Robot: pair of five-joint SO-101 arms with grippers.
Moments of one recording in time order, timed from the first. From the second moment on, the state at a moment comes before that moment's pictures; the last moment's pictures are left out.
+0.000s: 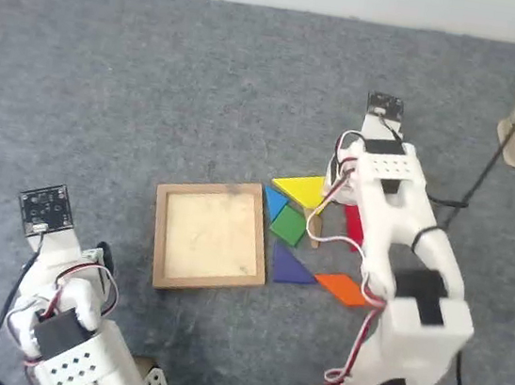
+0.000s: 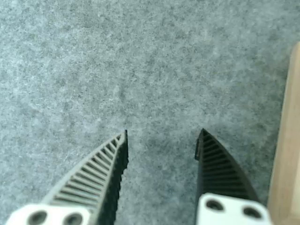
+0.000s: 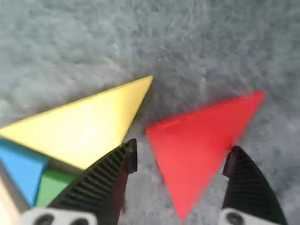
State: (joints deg) left arm -40.4 -103.8 97.6 72.2 -7.3; right arm -12.2 18.1 11.3 59.4 -15.9
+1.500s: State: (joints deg) left arm -40.4 -103.8 97.6 72.2 -7.3; right arm -2.0 18.1 9.6 60.1 -20.7
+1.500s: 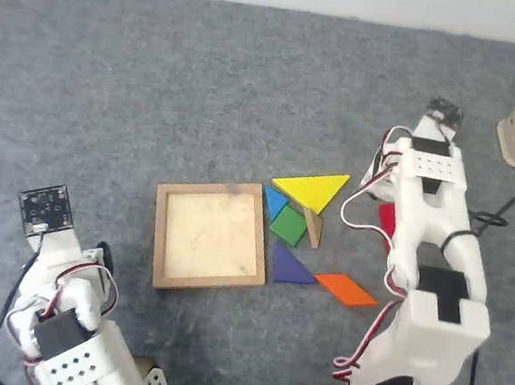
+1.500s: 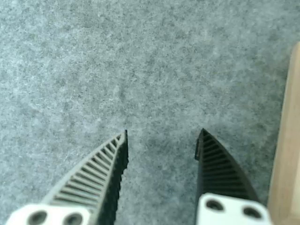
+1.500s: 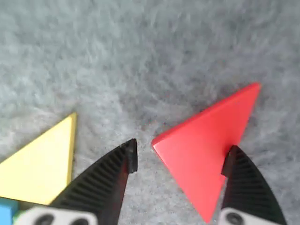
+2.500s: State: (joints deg) left arm -40.4 -103.8 97.6 72.2 -7.3; right arm 2.7 24.1 6.7 63.1 -20.5
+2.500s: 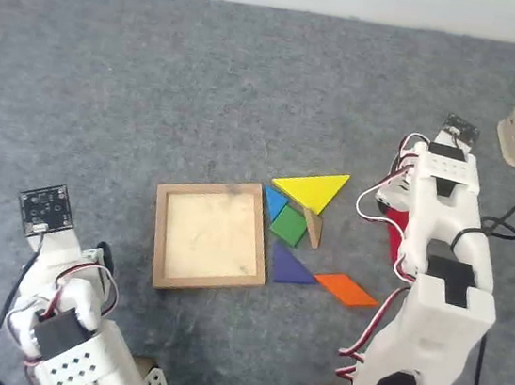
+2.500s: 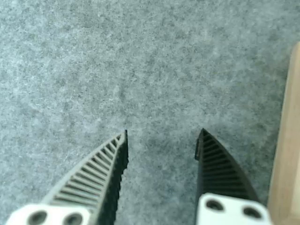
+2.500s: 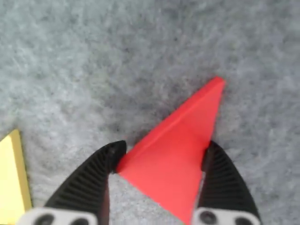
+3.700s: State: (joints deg) left arm -40.4 -103.8 97.6 72.2 -7.3; right arm -36.0 -1.1 16.8 59.8 -6.4
